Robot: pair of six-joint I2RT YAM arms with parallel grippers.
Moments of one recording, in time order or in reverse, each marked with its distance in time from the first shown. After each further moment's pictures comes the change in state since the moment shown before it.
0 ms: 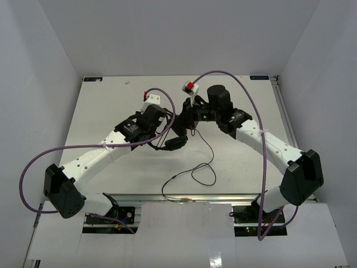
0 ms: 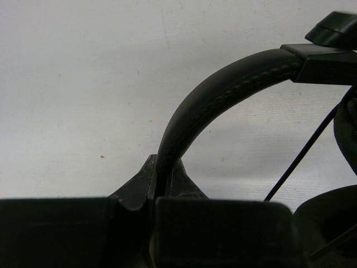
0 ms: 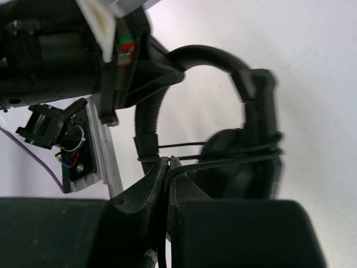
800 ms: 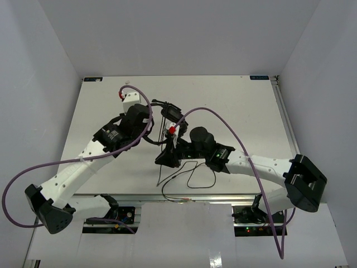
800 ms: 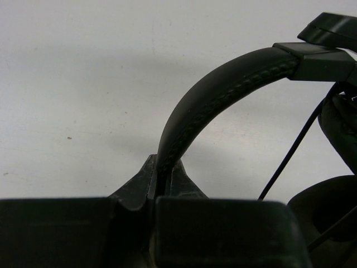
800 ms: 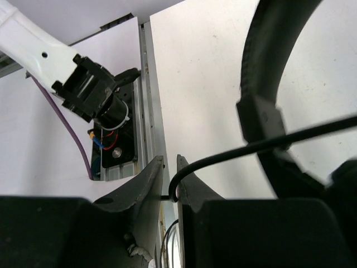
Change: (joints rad) left arm 0.008 -0.179 0.024 -0.080 0.039 -0.266; right arm 0.353 -0.075 -0.375 0.421 0.182 0.064
